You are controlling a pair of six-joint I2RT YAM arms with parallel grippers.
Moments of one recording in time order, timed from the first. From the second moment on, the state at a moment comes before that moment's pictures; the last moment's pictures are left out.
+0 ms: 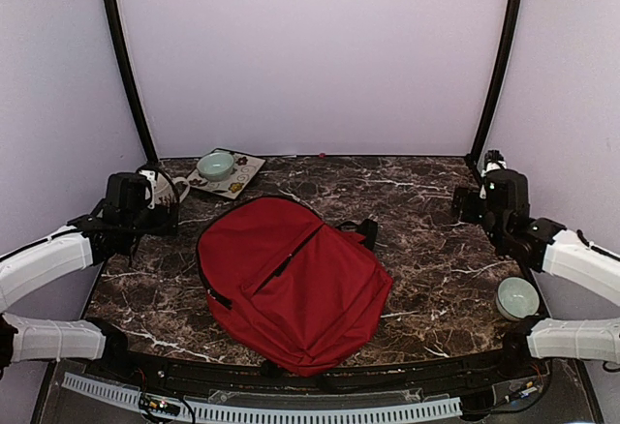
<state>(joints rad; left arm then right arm) -0.37 1.02 0.64 -0.23 -0.46 -0.06 0.46 0.96 0.64 -0.11 0.61 0.23</state>
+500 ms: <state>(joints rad) -0.12 1.23 0.31 0.40 -0.33 -0.03 0.33 0.95 0.07 0.64 0.62 0.05</state>
